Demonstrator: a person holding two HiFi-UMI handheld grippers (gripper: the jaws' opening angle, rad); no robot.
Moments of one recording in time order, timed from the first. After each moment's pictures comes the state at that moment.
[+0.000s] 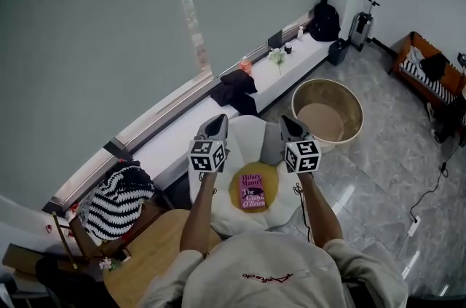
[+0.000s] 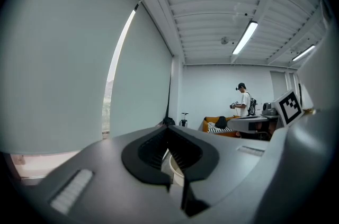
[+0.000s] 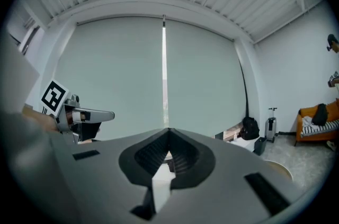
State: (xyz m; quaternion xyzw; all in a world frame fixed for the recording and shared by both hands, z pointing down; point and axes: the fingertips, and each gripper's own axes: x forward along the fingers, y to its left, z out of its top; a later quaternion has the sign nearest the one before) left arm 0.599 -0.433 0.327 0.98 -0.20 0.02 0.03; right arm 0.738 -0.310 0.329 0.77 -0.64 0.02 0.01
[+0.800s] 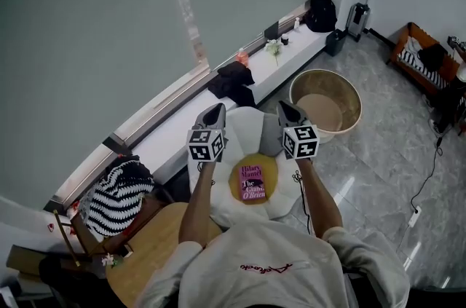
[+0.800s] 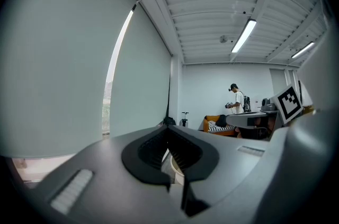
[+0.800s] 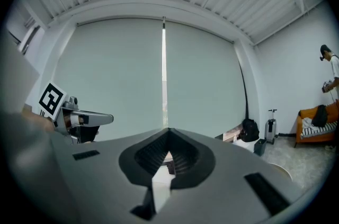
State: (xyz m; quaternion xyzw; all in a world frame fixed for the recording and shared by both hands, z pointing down) left arm 0.603 -0.429 0.322 0.98 -0.20 0.02 0.02; right arm 0.741 -0.311 0.316 0.77 -0.64 0.01 0.01
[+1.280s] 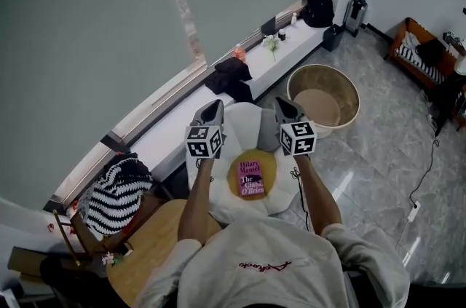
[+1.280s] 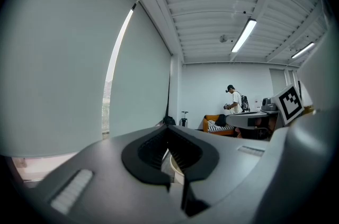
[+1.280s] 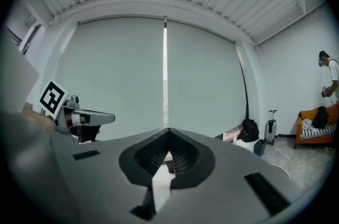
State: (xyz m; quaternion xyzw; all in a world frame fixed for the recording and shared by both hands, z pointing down) left arm 0.601 -0.429 0.324 0.98 -0.20 0.03 0.03; right arm 0.735 -0.312 0.318 0.77 -0.64 0.01 0.02
